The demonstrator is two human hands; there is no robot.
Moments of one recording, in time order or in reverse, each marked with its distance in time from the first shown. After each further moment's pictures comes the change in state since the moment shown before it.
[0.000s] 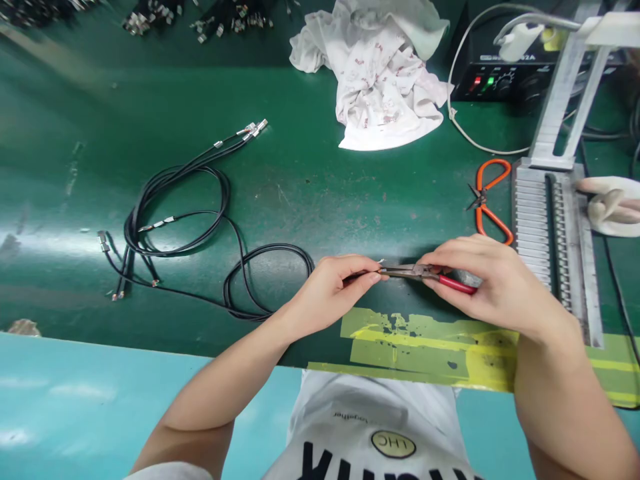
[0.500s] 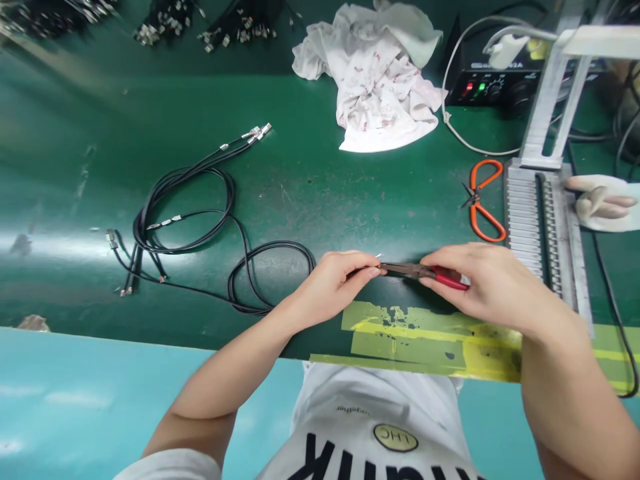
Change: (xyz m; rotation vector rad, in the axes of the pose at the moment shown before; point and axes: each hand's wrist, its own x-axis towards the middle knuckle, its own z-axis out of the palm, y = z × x) left_hand -0.003 0.001 0.000 0.121 -0.032 0.085; right_hand -0.009 -0.014 -0.008 -0.126 -0.152 0.119
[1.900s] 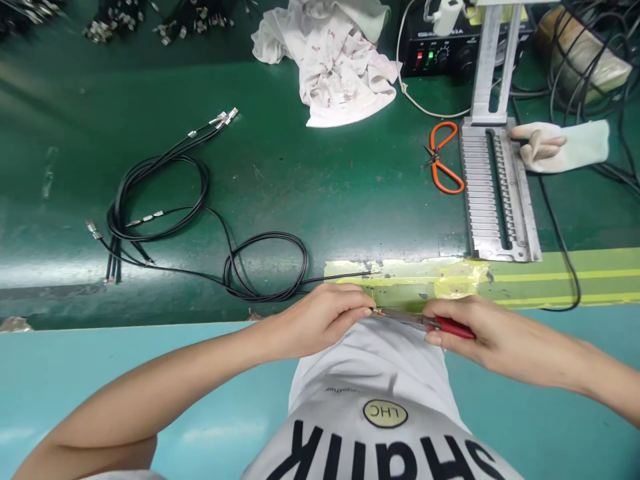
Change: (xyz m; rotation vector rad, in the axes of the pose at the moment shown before) left_hand -0.074 0.031 0.049 0.117 -0.436 0.182; right_hand -0.129 -0.068 0.017 0.452 -0.566 0.420
